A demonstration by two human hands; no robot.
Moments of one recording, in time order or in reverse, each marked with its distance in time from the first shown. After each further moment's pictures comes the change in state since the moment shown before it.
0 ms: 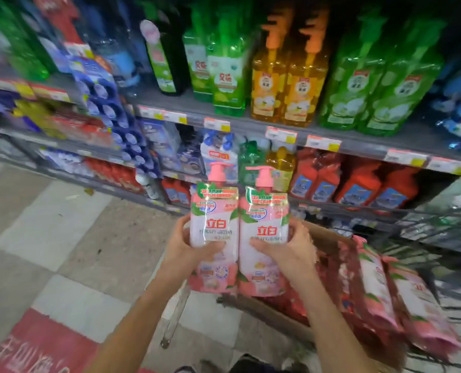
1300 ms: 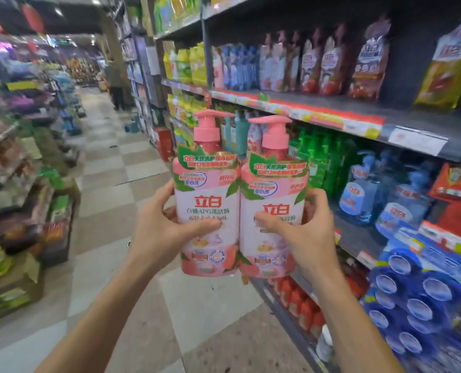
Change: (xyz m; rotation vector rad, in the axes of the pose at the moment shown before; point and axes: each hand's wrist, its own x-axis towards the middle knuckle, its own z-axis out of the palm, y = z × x) left_hand 0.083 0.264 -0.660 0.057 0.784 0.567; right_hand 0.033 -0.296 0.751 0.187 -0.742 -0.677
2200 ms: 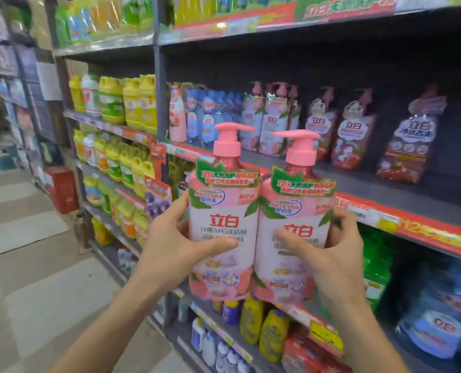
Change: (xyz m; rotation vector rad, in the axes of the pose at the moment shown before) left_hand 0.505 -0.116 -0.049 -0.196 -0.380 0.178; right_hand 0.386 0.097 0.193 -0.247 0.373 -0.220
